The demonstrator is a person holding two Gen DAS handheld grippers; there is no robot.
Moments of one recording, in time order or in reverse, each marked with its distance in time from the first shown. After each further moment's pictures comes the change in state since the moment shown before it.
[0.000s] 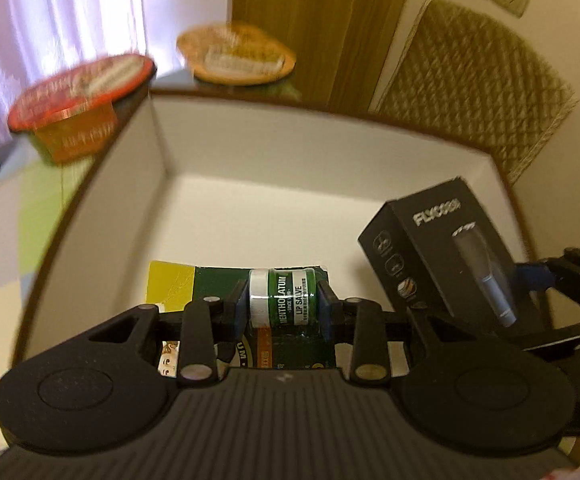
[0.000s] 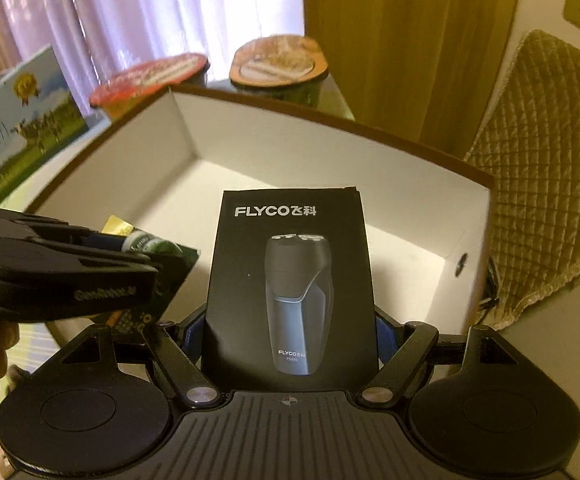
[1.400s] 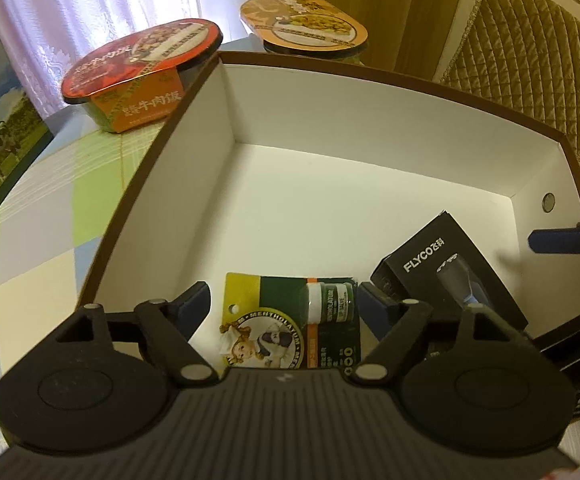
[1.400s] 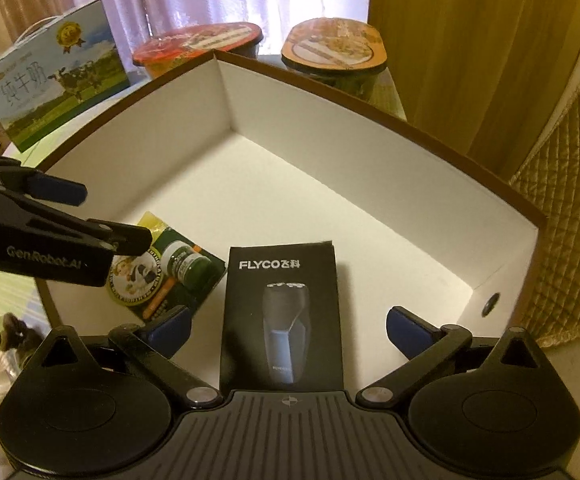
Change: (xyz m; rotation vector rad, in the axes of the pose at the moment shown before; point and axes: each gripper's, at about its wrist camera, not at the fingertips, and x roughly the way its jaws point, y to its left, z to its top) left arm -0.001 0.016 -0.003 -0.048 0.066 0.183; right arm 0.009 -0.007 0.003 -0.183 0.028 0.100
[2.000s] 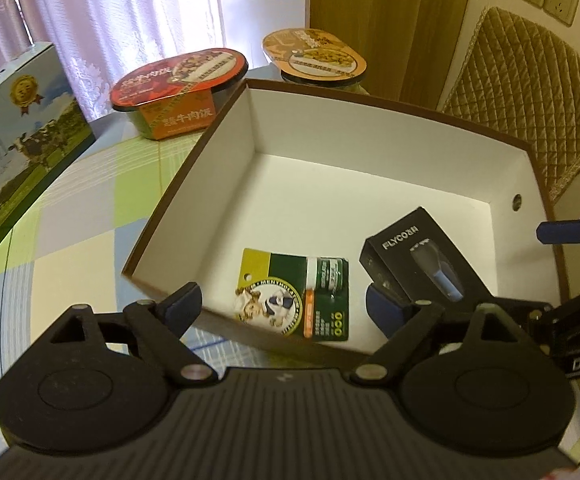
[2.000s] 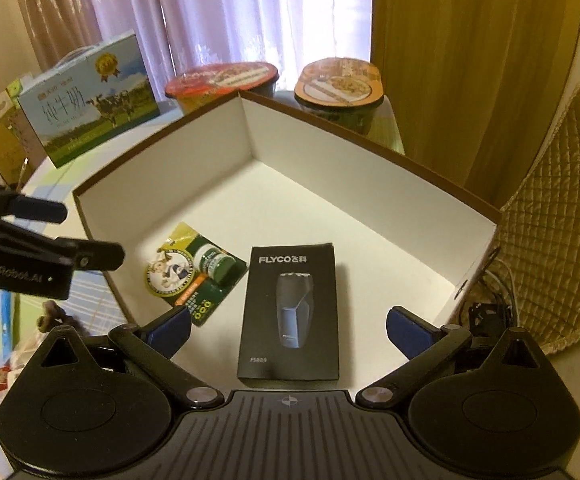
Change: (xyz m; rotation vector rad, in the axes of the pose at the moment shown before) left arm -0.070 -0.010 -0.039 -0.049 -0.087 0.047; right arm -0.062 -0.001 -0.028 -0.002 -0.104 0.052
